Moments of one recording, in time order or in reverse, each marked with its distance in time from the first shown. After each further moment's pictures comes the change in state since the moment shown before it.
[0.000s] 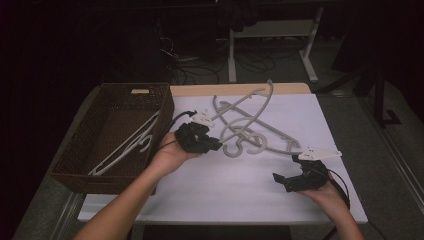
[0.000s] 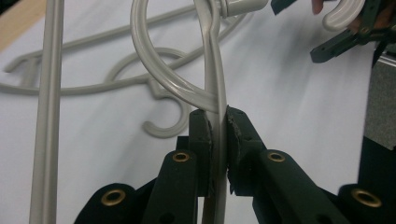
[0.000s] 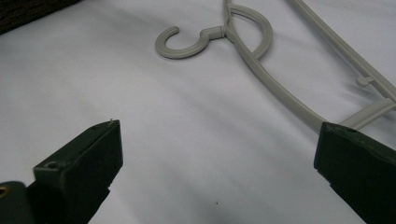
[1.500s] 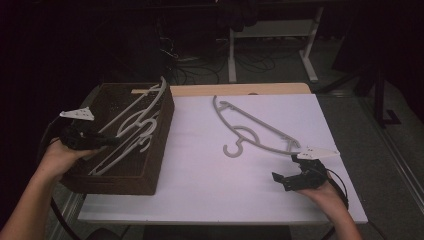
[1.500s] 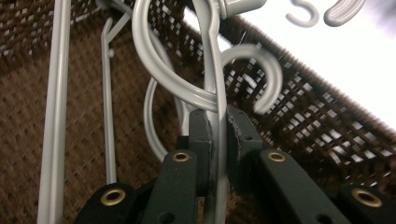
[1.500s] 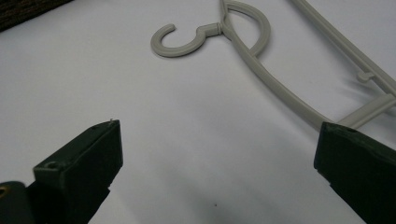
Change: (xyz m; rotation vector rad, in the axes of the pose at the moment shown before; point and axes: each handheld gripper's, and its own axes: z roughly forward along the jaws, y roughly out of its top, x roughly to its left) left arm 0.108 -0.188 -0.160 -0.001 0.166 -0.305; right arm -0.001 0.000 0.004 0.011 -0.010 0.016
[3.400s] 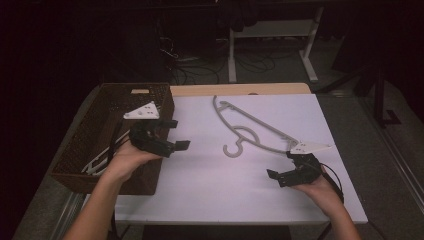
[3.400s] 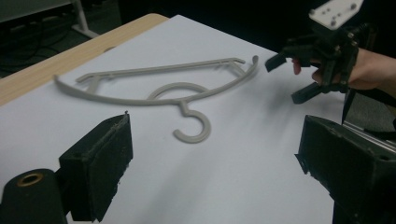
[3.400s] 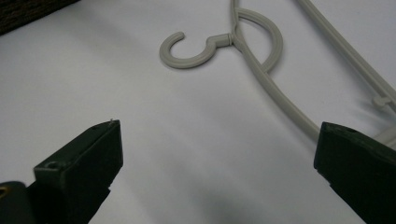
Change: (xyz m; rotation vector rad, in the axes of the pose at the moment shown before) left arm -0.141 0.093 0.084 -0.286 -0.202 0.140; right arm 0.007 0.022 0.008 0.033 0.013 -0.026
